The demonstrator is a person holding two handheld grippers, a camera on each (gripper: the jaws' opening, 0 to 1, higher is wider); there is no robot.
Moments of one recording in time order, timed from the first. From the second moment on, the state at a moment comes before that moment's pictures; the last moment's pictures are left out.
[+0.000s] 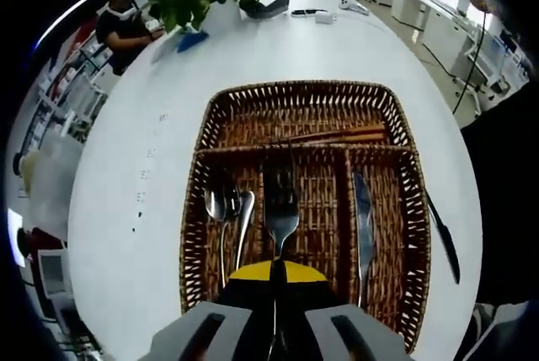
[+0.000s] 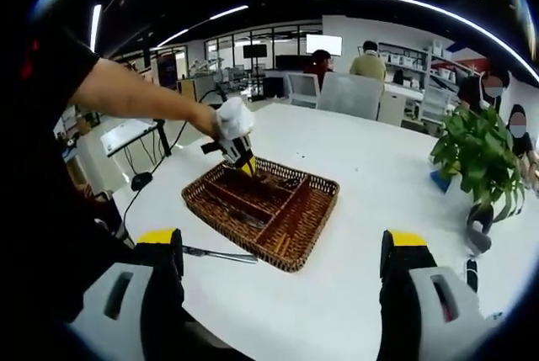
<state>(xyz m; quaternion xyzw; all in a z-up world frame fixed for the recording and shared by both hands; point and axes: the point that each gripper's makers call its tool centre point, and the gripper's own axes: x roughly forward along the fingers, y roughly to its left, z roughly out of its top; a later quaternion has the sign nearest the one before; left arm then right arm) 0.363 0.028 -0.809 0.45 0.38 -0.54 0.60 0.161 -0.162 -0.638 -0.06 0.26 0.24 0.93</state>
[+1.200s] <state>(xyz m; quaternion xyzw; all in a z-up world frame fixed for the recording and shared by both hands) 0.338 0.026 -0.867 0.48 0.38 -0.54 0.58 0.167 -0.141 -0.643 -0.09 0.28 0.25 0.92</state>
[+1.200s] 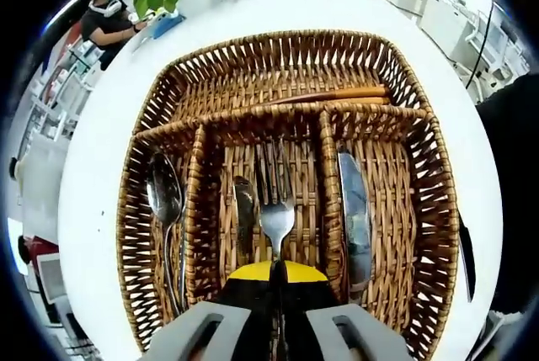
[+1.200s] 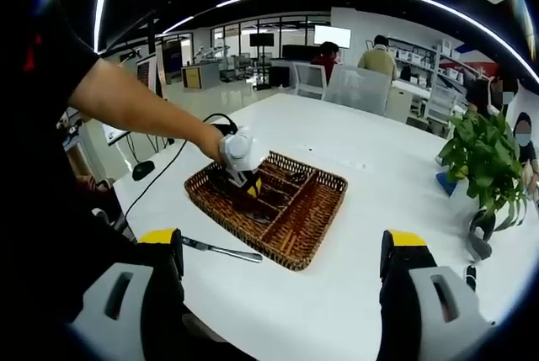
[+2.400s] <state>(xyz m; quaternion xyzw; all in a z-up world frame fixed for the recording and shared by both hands) 0.316 0.143 -0.642 0.17 0.20 -0.51 0.82 0.204 -0.098 -0.588 -0.08 0.22 0.24 0.94</state>
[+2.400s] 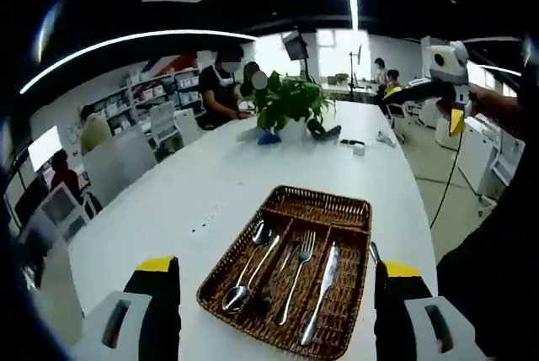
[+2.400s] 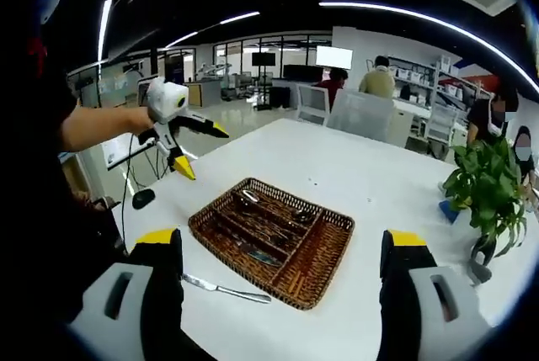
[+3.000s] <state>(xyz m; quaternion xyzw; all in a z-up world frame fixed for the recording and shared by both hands) 0.230 0.185 -0.632 0.17 0.23 -0.35 0.89 0.214 -0.129 -0.602 -0.04 0.21 0.29 0.93</state>
